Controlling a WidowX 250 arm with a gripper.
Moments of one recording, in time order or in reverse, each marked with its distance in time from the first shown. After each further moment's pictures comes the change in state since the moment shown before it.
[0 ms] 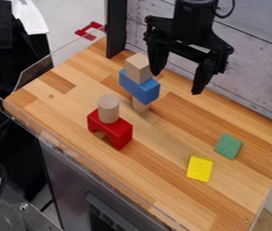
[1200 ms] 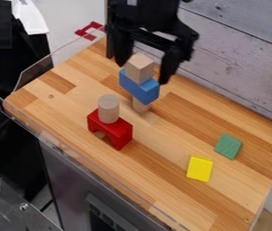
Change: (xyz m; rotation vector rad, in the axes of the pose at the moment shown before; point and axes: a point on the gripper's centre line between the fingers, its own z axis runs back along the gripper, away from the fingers) arm -0.023 0.038 0.018 0.036 0.040 0.070
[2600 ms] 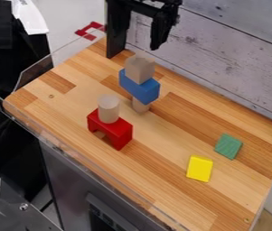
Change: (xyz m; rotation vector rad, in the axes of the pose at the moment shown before) arm 0.056 0.035 -0.010 -0.041 0.001 -0.072
